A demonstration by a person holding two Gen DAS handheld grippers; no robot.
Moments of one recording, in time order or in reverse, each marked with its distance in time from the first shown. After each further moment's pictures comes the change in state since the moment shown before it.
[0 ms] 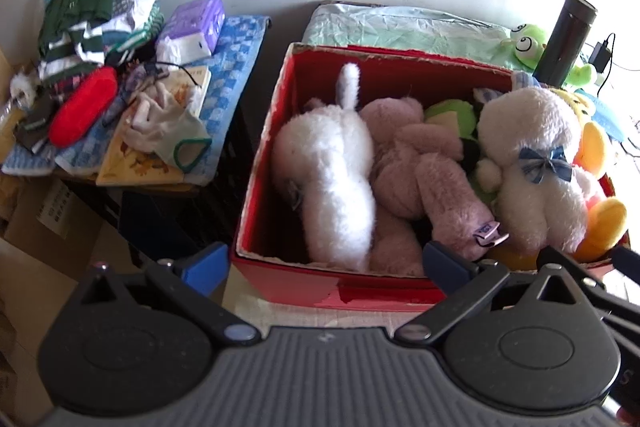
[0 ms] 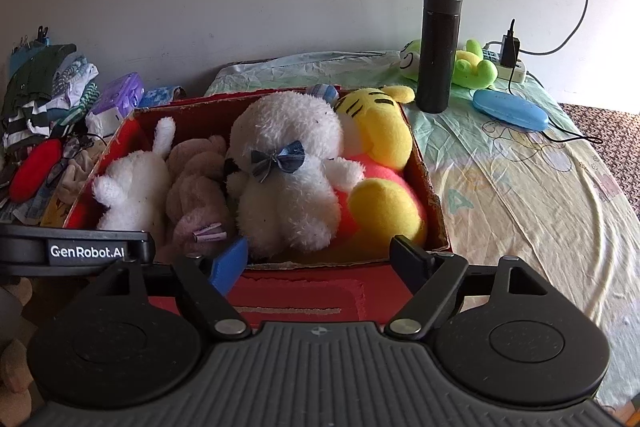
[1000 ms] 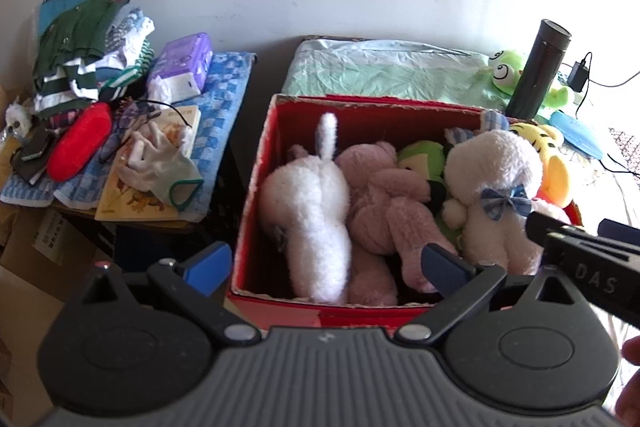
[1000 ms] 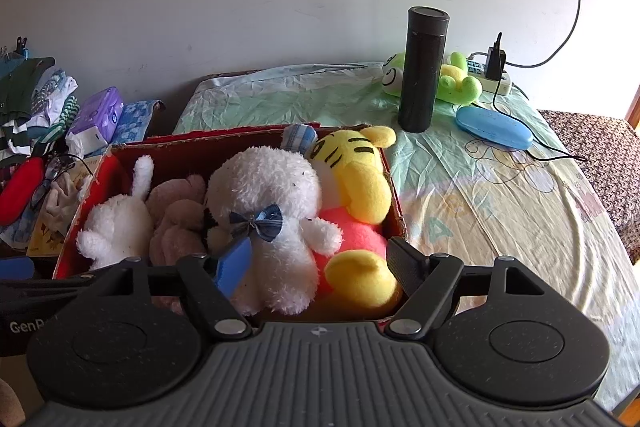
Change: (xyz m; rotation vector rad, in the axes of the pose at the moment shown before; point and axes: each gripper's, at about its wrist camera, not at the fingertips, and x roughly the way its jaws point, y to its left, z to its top) left arm -0.023 -0.008 0.016 0.014 -0.071 -0.027; right arm 0.004 -0.004 0.042 0.009 0.015 -0.058
